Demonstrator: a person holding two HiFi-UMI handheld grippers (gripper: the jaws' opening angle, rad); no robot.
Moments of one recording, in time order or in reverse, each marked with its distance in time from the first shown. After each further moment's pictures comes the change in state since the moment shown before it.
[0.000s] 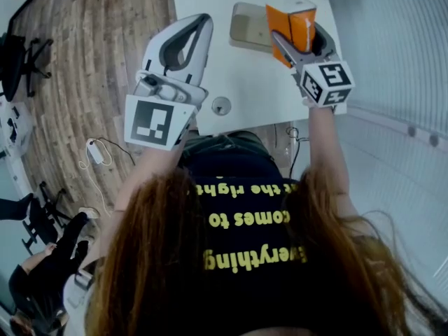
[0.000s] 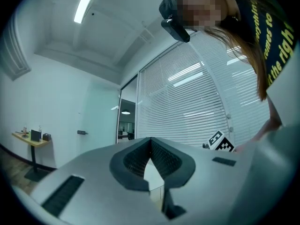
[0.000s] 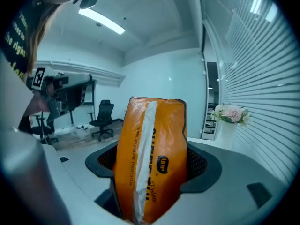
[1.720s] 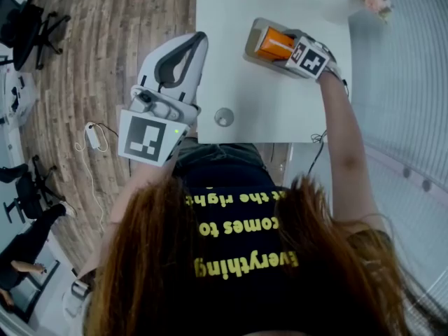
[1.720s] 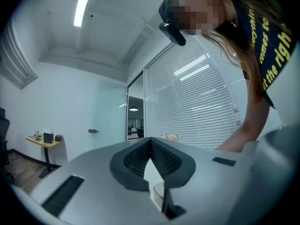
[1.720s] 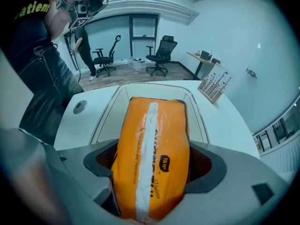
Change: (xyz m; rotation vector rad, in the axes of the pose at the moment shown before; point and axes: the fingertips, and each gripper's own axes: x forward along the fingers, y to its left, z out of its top) left arm -0.018 0.020 -0.011 0.031 0.062 0.109; right arm 0.103 -0.001 -0.182 -0.628 0.709 0.620
